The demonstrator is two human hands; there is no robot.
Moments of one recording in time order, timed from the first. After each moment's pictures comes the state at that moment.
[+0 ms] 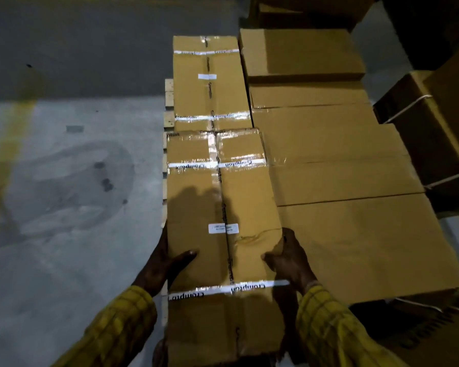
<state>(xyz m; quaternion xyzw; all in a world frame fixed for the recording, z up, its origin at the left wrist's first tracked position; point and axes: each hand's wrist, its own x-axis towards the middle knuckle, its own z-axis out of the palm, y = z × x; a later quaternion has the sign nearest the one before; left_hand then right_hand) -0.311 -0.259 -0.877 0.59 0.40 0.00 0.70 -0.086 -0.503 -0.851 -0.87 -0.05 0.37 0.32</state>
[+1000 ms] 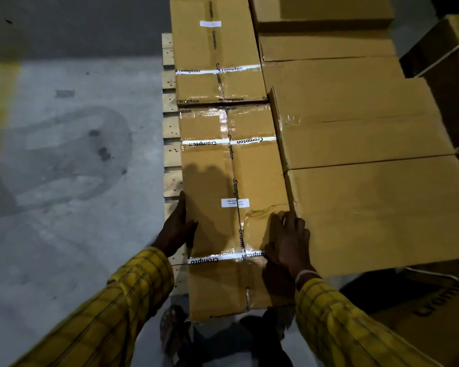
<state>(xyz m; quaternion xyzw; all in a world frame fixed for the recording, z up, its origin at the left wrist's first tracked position) -0.308 -0.253 -0.965 0.68 0.33 -0.06 0.65 -0.140 -0.520 -0.934 -0.92 -0.33 0.22 -0.02</state>
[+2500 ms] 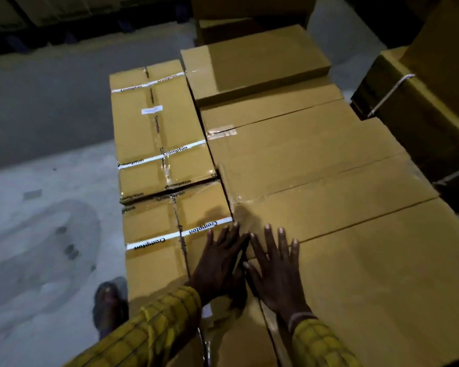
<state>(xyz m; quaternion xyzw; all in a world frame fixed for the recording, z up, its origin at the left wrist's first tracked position) -0.027 -0.305 -0.967 0.97 0.01 -0.09 0.21 0.032 -0.500 -0.976 -0.93 -0.34 0.11 0.09</state>
